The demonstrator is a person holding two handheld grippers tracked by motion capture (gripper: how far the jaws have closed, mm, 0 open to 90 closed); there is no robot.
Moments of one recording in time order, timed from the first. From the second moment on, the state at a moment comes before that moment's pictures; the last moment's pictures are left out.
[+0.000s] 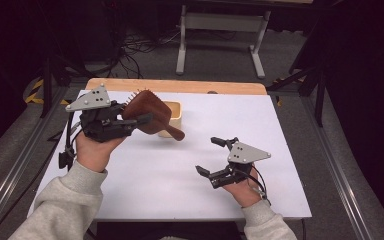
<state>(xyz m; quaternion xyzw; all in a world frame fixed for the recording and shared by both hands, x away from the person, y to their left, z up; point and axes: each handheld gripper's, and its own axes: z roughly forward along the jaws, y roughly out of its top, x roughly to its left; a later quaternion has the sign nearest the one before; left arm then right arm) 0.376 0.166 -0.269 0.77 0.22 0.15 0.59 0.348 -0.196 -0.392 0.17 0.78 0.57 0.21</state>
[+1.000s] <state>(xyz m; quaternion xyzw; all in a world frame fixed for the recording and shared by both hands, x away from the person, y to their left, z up) 0.404 0.170 -0.266 0.73 0.26 0.21 0.60 0.349 -0.196 -0.393 0.17 0.78 0.57 0.21</state>
